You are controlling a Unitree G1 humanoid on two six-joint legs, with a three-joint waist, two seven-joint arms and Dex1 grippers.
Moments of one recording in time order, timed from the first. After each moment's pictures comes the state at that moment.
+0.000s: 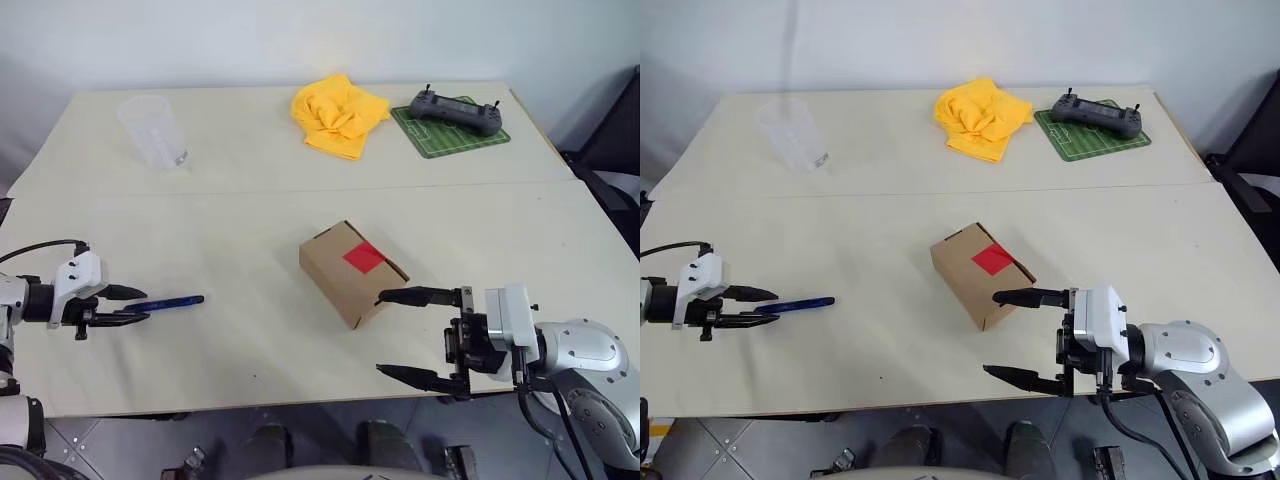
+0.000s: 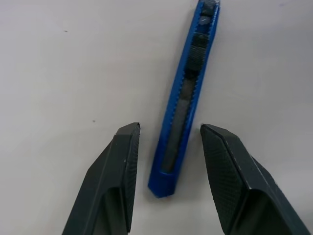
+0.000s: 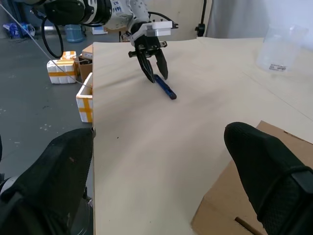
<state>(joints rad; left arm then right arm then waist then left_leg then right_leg) -0.62 1.01 0.06 1.09 -0.08 -0.41 -1.47 0.01 -0.74 -0.10 -0.65 0.69 0.31 1.06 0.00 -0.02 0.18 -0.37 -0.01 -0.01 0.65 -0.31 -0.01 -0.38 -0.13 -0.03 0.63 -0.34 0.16</state>
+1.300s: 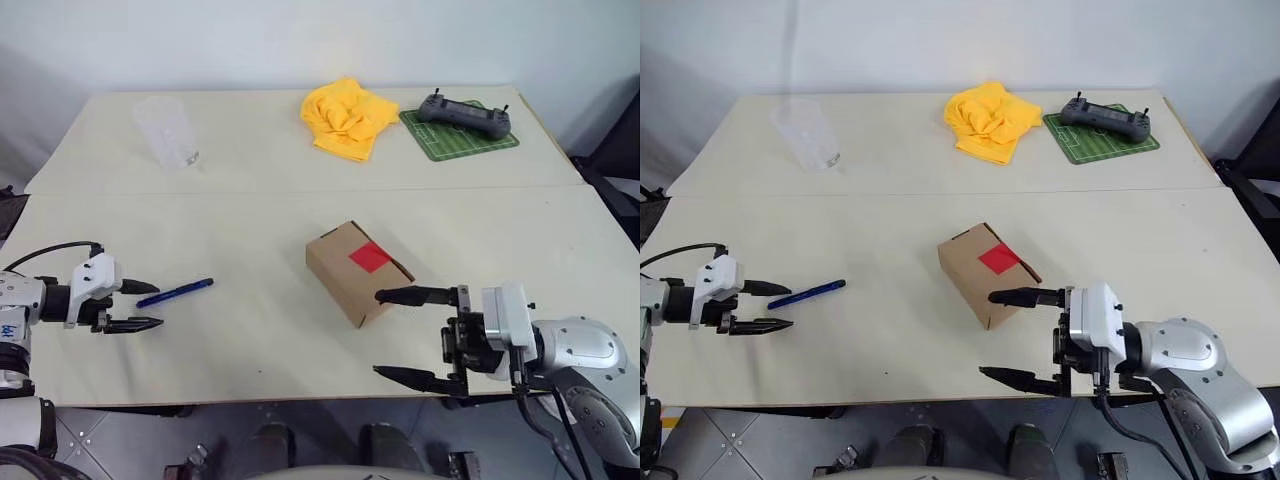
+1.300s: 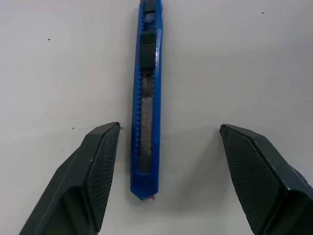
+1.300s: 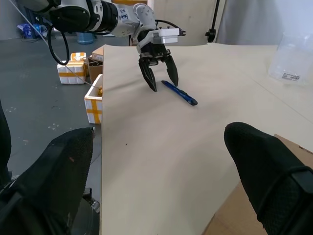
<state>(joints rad) -0.58 0.97 0.07 1.03 -0.10 -0.38 -1.46 -0.02 -0.75 -0.09 -0.66 0.70 0.33 1.05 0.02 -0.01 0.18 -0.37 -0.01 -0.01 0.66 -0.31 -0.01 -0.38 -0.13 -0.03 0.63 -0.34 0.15</state>
